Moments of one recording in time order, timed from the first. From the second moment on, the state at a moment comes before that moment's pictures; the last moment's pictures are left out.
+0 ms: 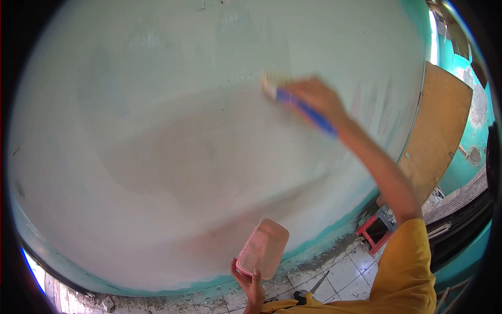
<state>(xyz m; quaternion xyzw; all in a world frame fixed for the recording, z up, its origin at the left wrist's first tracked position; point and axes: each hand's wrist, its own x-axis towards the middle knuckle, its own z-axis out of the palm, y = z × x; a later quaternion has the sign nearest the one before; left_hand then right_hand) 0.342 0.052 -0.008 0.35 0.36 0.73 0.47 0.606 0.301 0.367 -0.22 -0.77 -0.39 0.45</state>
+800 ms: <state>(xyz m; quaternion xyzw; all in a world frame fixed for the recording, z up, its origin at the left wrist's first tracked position) 0.344 0.052 -0.016 0.35 0.36 0.72 0.47 0.601 0.257 0.311 -0.30 -0.86 -0.29 0.29</state>
